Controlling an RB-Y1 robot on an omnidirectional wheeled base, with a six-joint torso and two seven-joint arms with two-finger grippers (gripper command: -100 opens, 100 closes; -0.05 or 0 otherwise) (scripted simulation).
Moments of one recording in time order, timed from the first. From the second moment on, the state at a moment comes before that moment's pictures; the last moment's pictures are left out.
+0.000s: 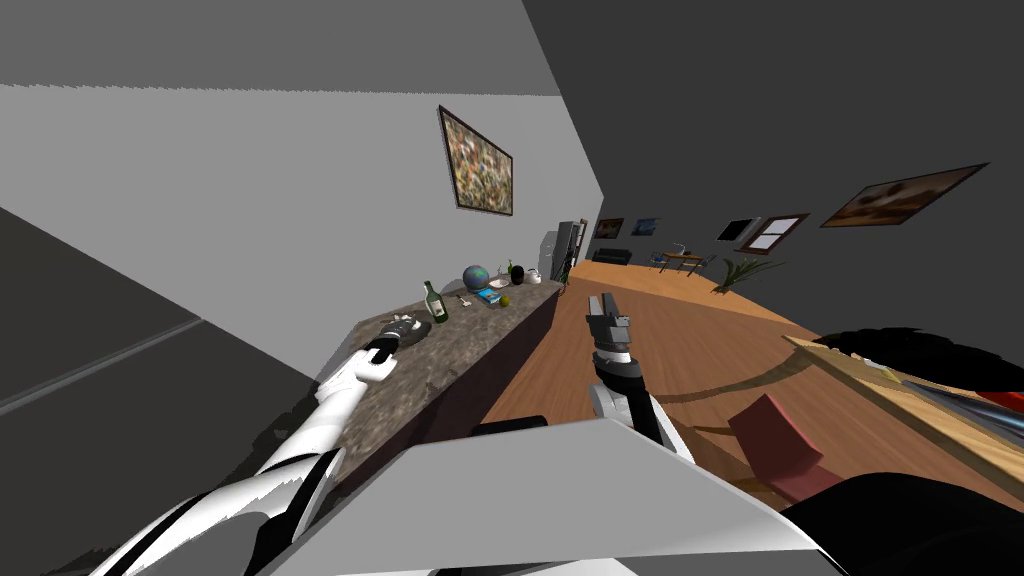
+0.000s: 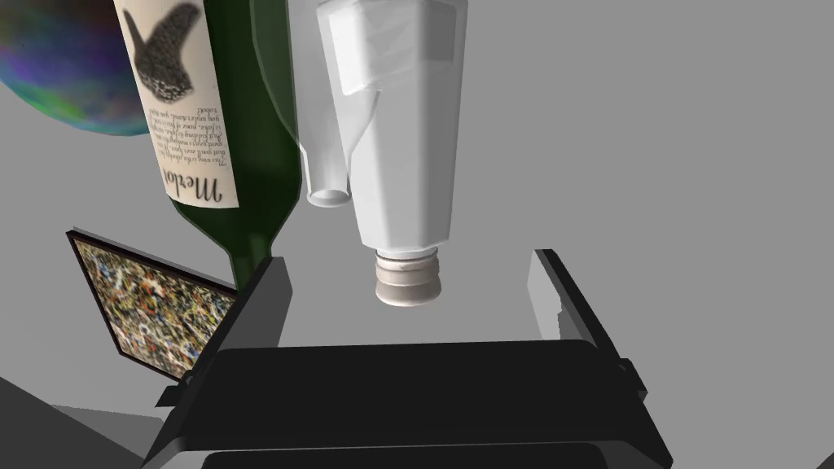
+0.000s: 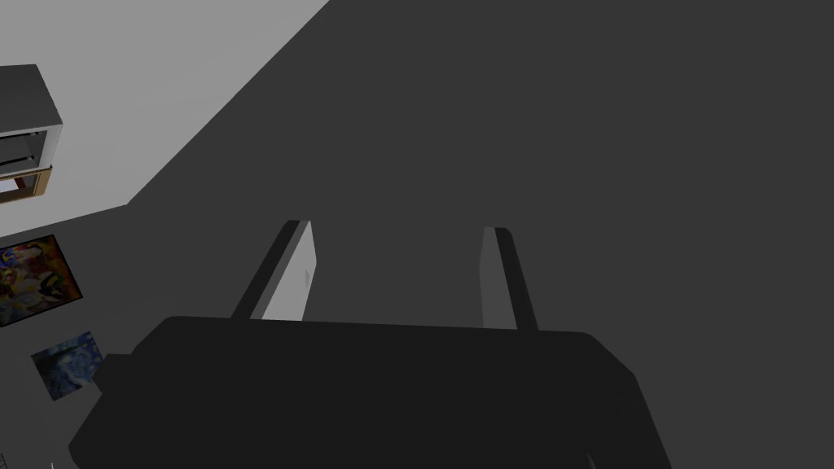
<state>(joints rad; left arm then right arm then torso) -0.27 0.60 0.23 -1.01 -0.54 -0.07 -0.42 0.48 -0.02 -0.07 -2.28 0.09 -0.61 -0.04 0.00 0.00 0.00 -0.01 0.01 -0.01</state>
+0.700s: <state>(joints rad) -0.31 0.75 0.11 -0.98 -0.54 -0.05 -0.25 0.48 -0.02 -0.07 -2.28 0.09 -0.61 -0.04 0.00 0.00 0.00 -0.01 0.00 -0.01</state>
